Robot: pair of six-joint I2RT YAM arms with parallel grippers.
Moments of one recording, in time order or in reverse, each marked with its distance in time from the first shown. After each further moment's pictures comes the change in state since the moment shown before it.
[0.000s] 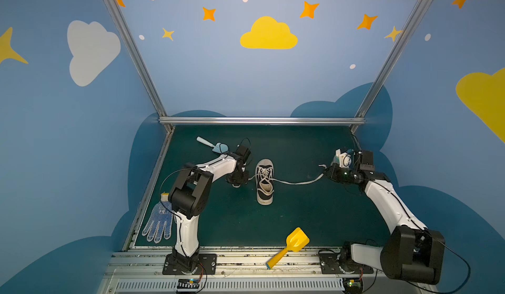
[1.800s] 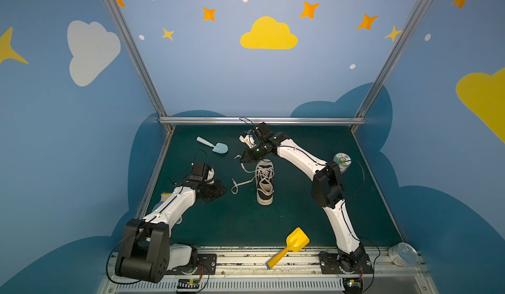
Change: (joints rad) left arm 0.311 -0.674 -0.638 0.256 0.372 -0.266; right arm 0.746 1.064 1.261 -0.249 -0.032 0.044
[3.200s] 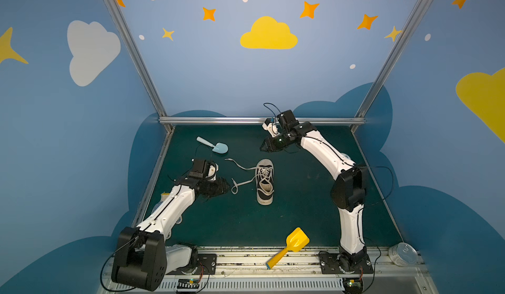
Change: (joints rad) left arm -0.046 -0.017 0.098 -0.096 -0.010 0.130; right arm -0.173 -0.239 -0.131 -0.159 0.123 -0.182
